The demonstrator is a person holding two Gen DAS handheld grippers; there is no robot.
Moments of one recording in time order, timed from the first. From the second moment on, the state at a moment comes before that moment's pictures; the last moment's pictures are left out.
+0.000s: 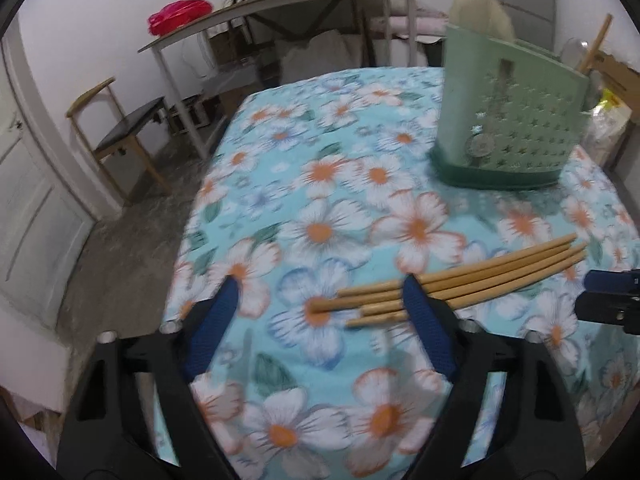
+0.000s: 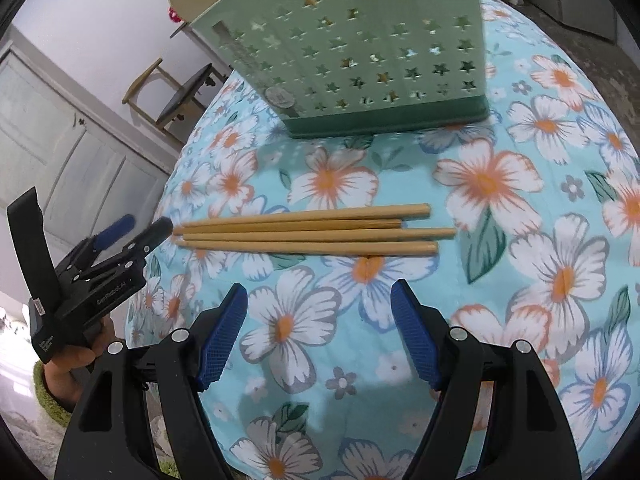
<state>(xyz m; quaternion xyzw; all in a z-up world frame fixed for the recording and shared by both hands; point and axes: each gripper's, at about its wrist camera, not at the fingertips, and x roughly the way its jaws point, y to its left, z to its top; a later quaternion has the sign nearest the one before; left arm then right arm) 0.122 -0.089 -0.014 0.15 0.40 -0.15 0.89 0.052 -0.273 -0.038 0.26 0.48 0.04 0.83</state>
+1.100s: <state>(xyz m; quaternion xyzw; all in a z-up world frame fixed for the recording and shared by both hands) 0.046 -0.188 -0.053 0.38 0.29 -0.38 0.79 0.022 -0.350 -0.045 0.36 0.43 -0.05 0.83</state>
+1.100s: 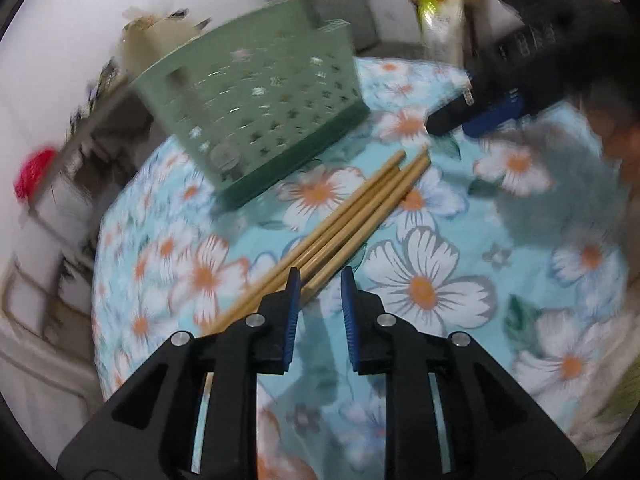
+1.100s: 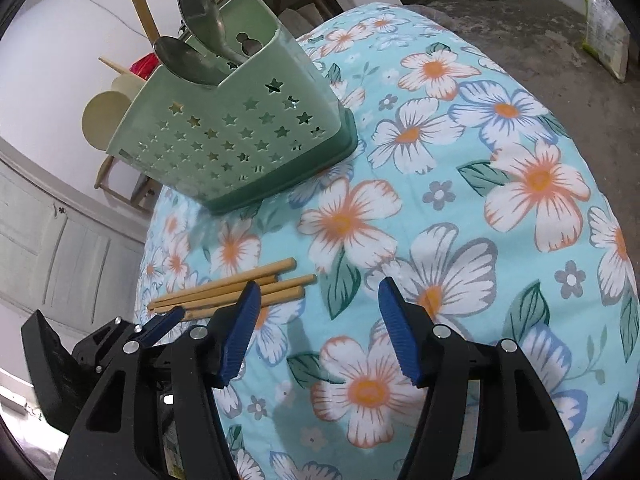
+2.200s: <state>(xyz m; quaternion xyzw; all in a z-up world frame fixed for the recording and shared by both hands) 0.053 -0.139 -0.041 0.26 0.45 -0.40 0.76 0.032 -0.333 -0.060 0.44 0.43 0.00 0.79</state>
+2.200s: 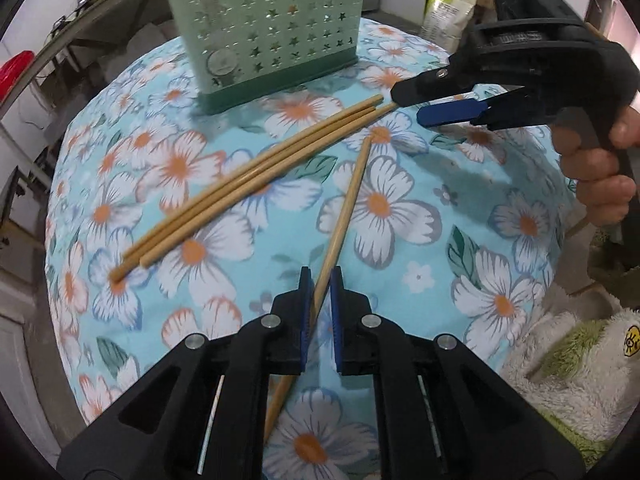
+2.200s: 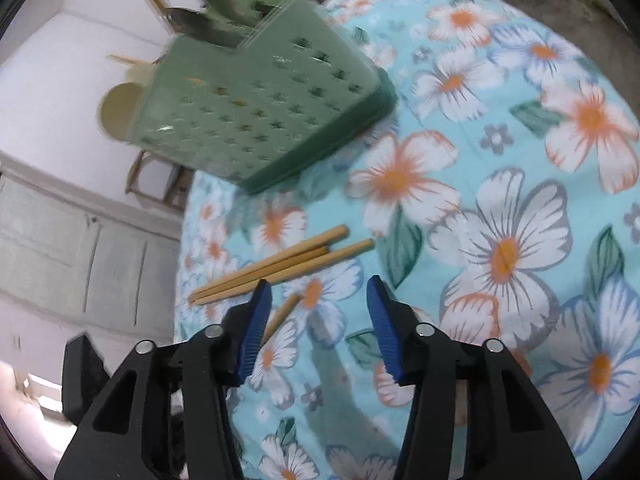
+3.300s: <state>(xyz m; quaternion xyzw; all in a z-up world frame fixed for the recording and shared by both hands) 0.045 -0.125 -0.042 0.24 0.46 -0.38 0.76 0.028 -0.383 -0.061 0.48 0.37 -0.15 0.78</state>
